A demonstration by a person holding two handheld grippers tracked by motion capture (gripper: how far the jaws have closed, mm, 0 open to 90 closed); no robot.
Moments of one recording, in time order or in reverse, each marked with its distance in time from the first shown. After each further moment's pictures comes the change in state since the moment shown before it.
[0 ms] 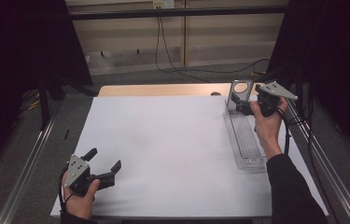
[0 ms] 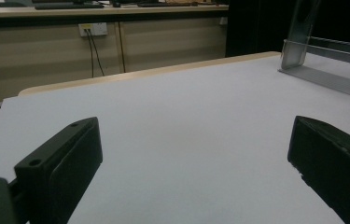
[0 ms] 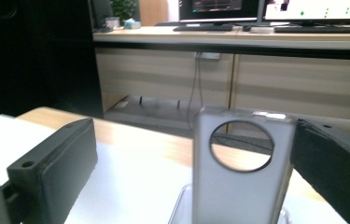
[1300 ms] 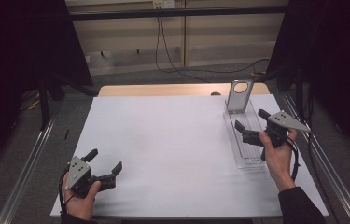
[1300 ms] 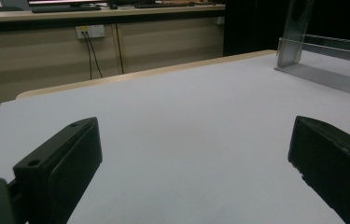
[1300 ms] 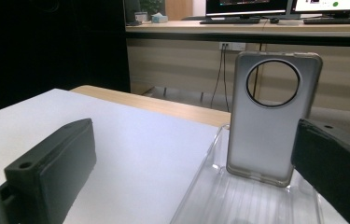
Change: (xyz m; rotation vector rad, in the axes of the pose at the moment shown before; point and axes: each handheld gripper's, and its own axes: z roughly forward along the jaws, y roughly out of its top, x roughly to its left) left arm -0.004 0.000 -0.002 -0.002 -0.011 0.020; right arm 0.021 -0.039 -0.073 0.005 0.097 0.006
